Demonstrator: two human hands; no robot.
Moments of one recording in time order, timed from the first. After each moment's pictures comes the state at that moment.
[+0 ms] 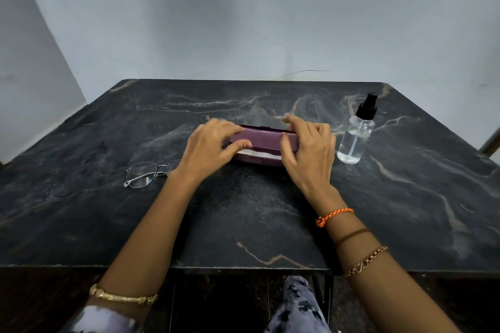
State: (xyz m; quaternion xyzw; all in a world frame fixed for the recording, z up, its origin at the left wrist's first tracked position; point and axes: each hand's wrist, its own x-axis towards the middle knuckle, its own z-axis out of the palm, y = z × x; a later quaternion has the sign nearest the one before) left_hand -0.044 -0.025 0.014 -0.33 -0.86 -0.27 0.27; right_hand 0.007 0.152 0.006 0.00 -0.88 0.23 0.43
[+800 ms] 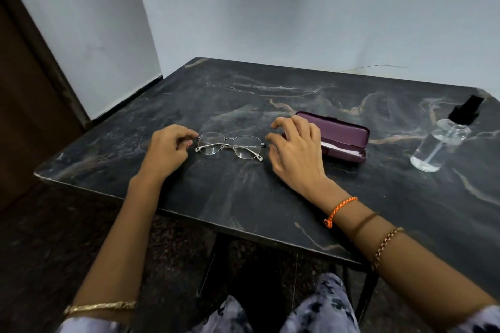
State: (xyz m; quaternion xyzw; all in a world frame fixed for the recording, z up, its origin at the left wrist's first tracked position) left_hand -0.010 -0.186 -0.022 -0.05 -0.91 -0.31 0.26; right_hand 0.003 0.059 -0.006 0.21 -0.91 0.06 0.35
